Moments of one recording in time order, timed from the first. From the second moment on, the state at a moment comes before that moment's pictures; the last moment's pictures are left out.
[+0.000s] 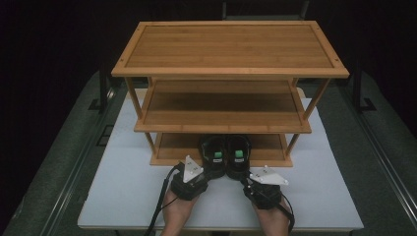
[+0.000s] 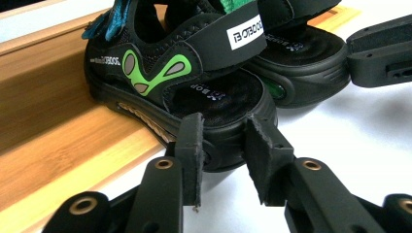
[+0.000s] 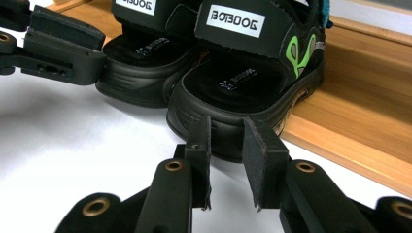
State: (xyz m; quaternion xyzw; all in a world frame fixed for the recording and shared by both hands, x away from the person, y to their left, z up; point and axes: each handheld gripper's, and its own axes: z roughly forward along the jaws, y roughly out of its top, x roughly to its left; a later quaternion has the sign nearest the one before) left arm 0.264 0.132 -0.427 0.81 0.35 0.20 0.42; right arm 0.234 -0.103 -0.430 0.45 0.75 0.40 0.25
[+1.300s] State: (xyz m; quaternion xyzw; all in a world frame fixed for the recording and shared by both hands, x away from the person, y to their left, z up) left arm 0.311 0.132 -0.428 0.81 0.37 0.20 0.42; right arm 0.271 -0.093 -0.436 0.48 0.74 0.40 0.25
